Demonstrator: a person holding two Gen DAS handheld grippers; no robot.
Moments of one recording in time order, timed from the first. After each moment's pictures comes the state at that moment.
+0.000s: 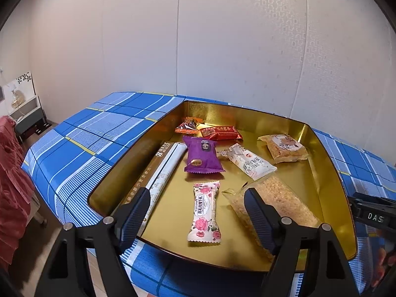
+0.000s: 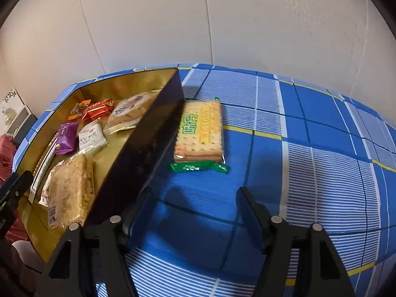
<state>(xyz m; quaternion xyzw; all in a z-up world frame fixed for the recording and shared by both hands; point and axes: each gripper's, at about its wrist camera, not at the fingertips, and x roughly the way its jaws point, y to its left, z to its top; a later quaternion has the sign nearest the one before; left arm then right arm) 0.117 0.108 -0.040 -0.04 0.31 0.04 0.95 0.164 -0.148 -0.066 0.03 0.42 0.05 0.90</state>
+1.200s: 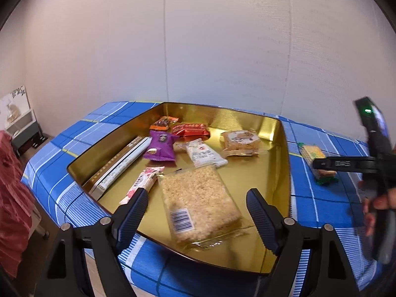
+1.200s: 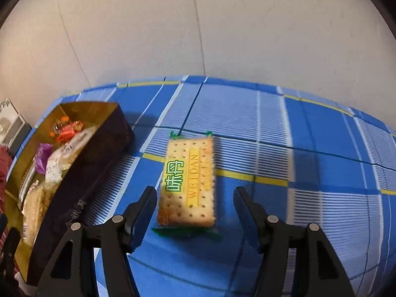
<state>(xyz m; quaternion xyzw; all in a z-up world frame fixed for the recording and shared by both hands) 0.099 0.083 -0.036 -0.01 0.29 0.02 0.96 0.237 -0.163 -0.068 0.03 0.43 0.04 0.90</state>
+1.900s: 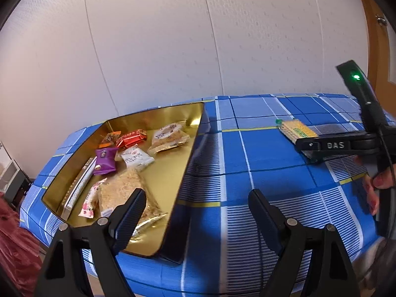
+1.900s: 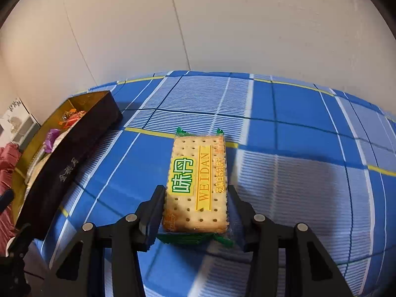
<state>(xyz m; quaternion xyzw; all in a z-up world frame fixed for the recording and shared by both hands) 0.076 -0.017 -0.032 0.11 0.31 -0.07 0.94 0.170 -0.228 -0.076 0.06 0.41 0.07 0.91</state>
